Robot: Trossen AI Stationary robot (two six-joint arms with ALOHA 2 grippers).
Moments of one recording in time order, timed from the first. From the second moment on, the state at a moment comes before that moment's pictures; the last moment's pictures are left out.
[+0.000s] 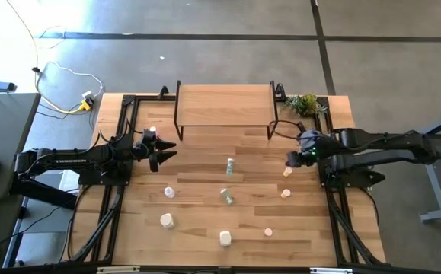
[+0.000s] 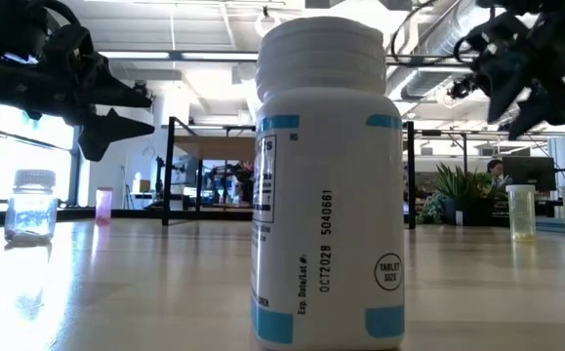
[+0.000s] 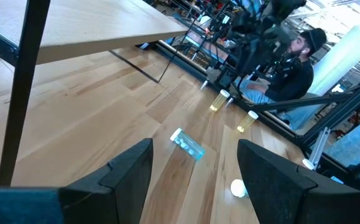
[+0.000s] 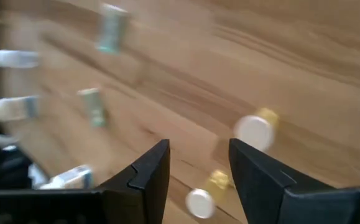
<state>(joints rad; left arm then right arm) 0.33 0.41 0.01 0.24 0.01 -0.52 -0.06 0.77 0.64 -0.88 -0.09 1.24</state>
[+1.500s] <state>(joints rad) 0.33 0.41 0.01 0.23 0.01 -0.52 -0.06 1.15 0.64 -0.89 -0.08 1.36</state>
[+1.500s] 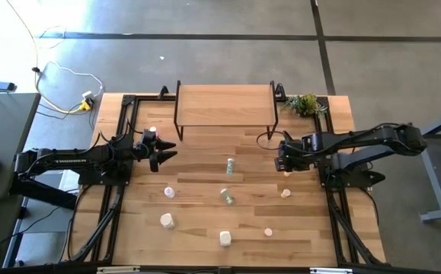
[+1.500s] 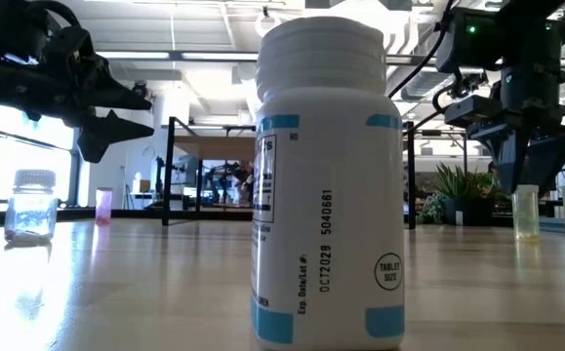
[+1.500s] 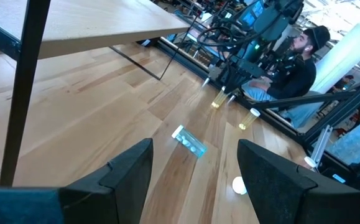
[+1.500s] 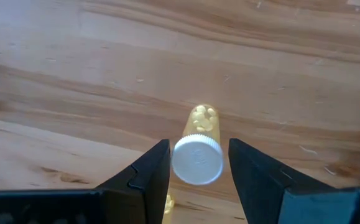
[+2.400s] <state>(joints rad) 0.33 0.41 0.01 0.23 0.01 -0.52 -0.05 1.16 0.75 -0.87 -0.16 1.35</state>
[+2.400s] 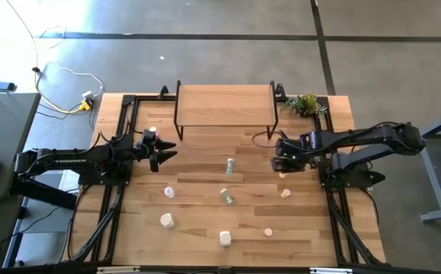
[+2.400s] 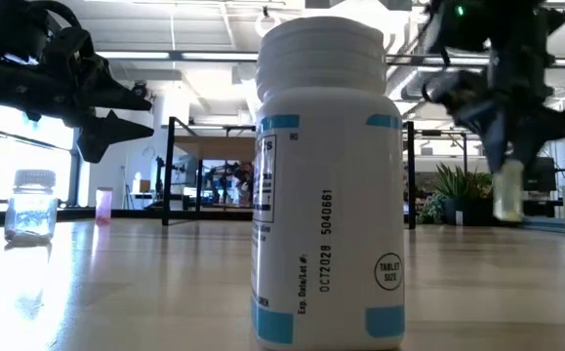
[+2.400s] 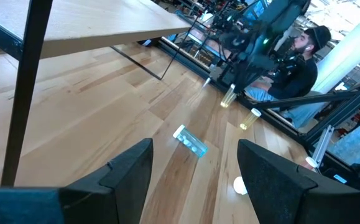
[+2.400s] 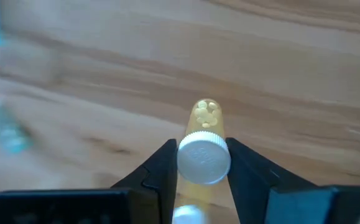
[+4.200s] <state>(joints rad) 0.33 0.41 0.01 0.23 -0.01 -0.52 -0.51 1.71 1.83 -1.48 -0.04 0.36</state>
